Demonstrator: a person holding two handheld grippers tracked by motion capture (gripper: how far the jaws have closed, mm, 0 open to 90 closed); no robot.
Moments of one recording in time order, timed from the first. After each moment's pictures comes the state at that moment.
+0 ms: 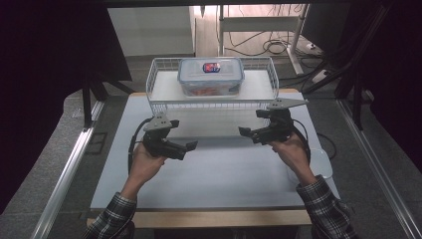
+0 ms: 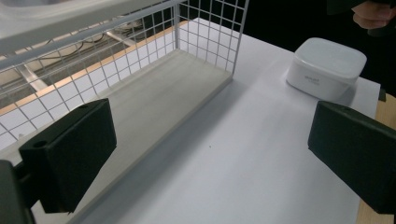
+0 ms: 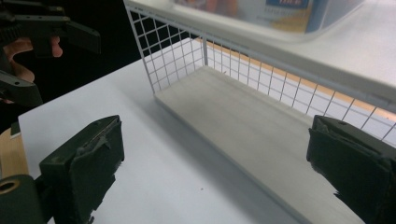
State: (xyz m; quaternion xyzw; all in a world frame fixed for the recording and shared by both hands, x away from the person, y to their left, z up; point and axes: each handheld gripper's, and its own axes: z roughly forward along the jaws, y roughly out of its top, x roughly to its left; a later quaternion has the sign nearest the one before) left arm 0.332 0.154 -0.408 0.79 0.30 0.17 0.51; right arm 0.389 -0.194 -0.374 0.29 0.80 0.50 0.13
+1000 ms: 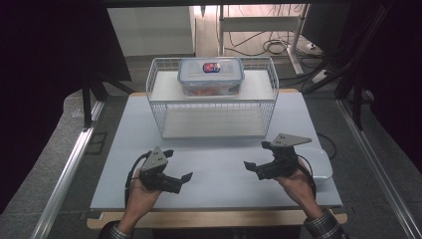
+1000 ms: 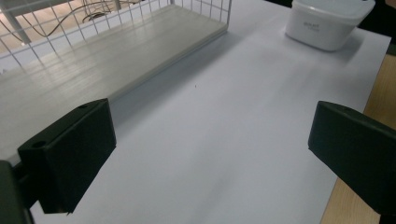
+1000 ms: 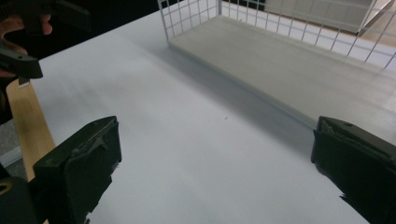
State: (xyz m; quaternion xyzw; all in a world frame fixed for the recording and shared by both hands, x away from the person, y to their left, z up) left arm 0.268 0.161 -0.472 0.79 0.33 0.18 0.48; right arm 0.327 -0.214 -0.435 0.29 0.82 0.48 0.12
